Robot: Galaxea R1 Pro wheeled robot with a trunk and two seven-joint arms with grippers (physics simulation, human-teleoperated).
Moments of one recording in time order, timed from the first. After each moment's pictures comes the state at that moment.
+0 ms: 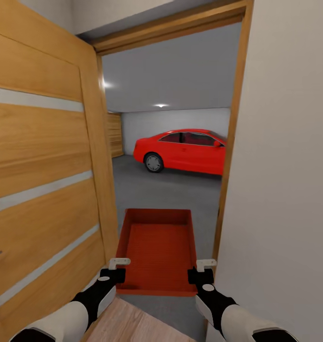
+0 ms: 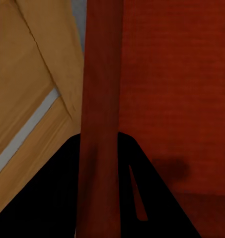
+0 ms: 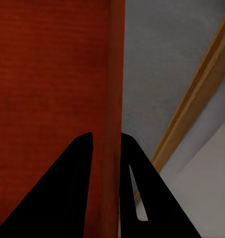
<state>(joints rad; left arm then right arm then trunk) -0.69 -0.06 -0.28 -0.23 0.24 0.02 0.20 -0.71 0.16 0.05 -0.11 0.06 -0.21 -0.24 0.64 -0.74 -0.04</state>
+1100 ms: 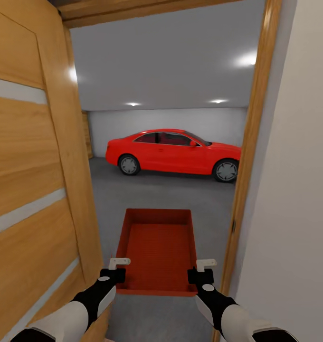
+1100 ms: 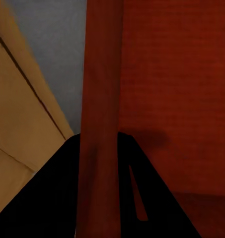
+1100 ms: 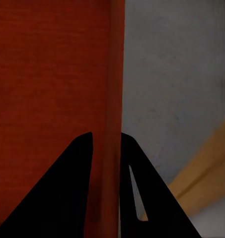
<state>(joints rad) -0.69 -0.06 -0.28 -0.23 0.24 0.02 0.20 -0.71 0.16 0.05 -0.11 0.06 -0.21 -0.24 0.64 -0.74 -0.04</state>
